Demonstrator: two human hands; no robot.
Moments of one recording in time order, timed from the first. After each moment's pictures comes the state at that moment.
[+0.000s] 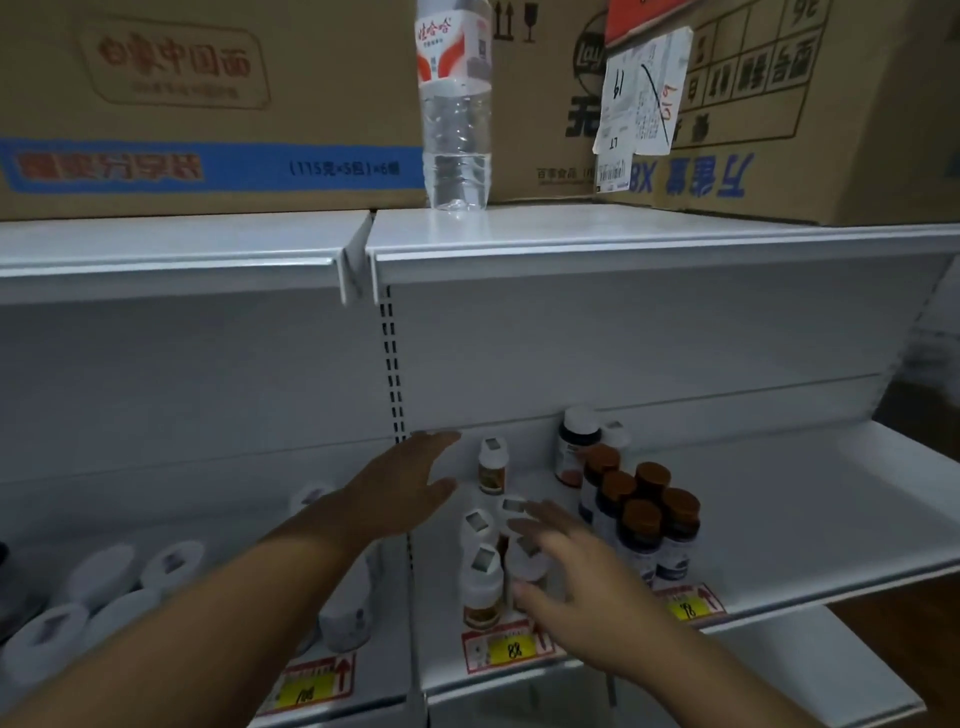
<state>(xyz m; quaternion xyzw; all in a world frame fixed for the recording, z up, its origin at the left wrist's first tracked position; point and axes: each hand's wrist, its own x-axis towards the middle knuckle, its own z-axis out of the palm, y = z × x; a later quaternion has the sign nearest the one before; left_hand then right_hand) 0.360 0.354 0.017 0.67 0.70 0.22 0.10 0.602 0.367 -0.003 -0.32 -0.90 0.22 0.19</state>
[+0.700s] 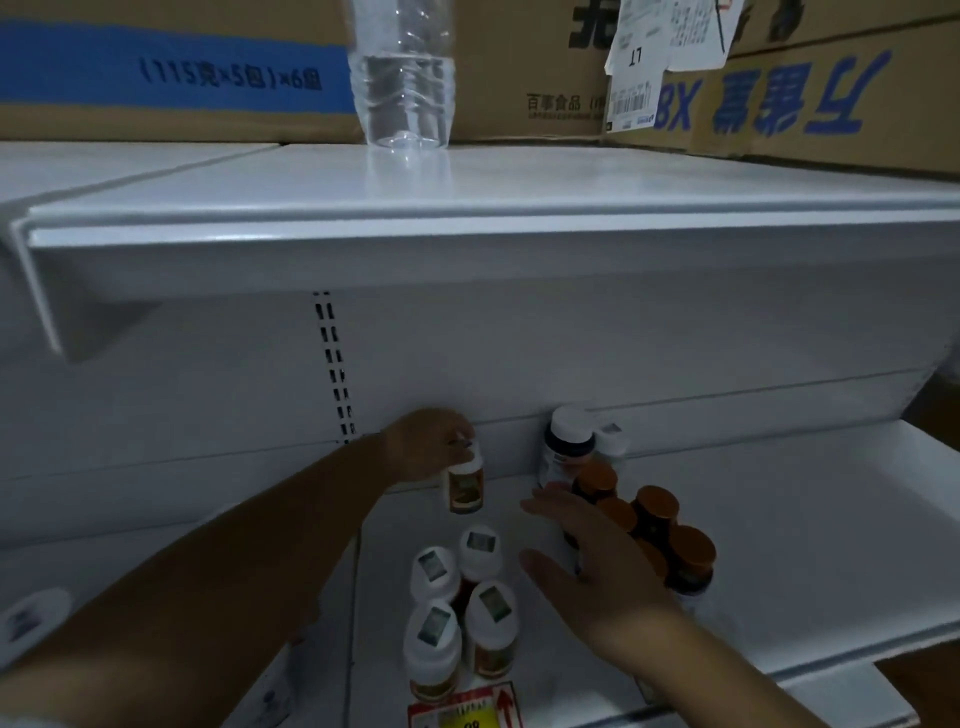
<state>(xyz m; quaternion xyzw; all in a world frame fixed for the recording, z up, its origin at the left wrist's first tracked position) 0.349 0.500 -0.006 0.67 0.70 0.15 0.20 0.602 0.452 -0.016 -0.34 -0.83 0.38 0.22</state>
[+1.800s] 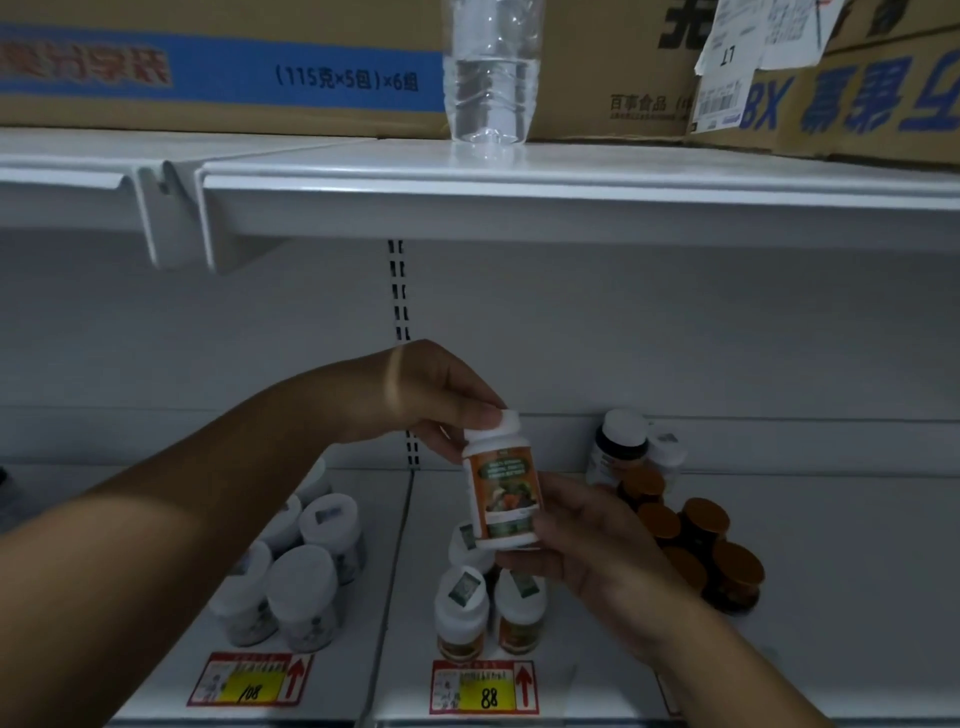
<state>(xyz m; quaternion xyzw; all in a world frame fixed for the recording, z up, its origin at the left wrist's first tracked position) 0.368 0.385 0.104 0.57 0.56 0.37 0.47 0.582 0.436 0.014 -0.13 -0.58 0.77 0.22</state>
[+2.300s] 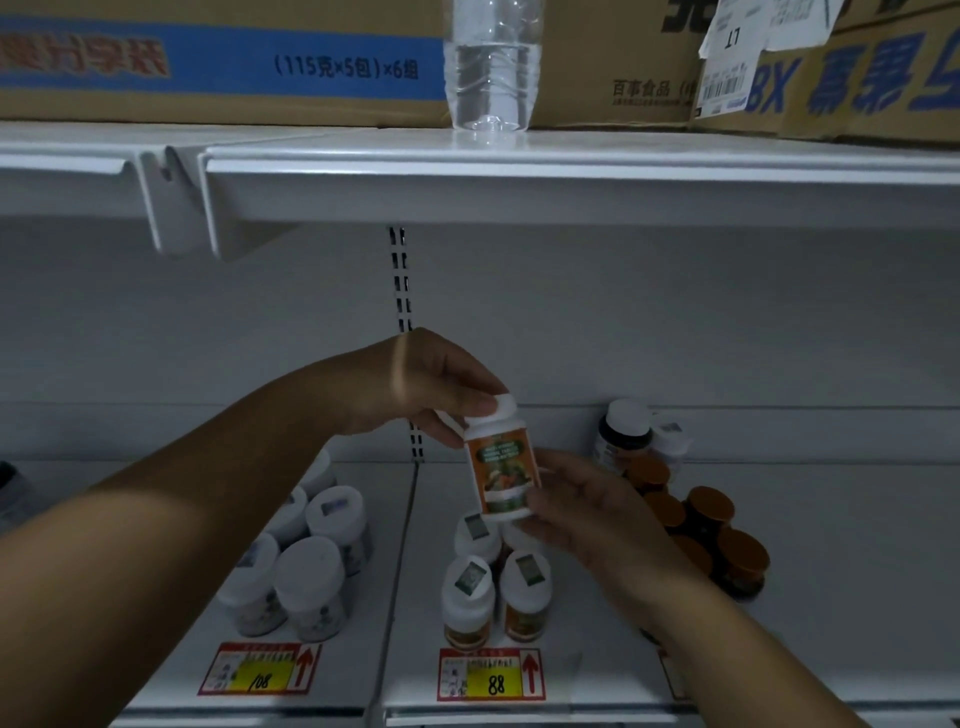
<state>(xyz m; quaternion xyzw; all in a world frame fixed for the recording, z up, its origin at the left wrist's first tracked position) 0.368 0.383 0.103 0.57 0.59 0.38 0.43 0.577 0.440 0.017 -0.20 -0.61 0.73 0.25</state>
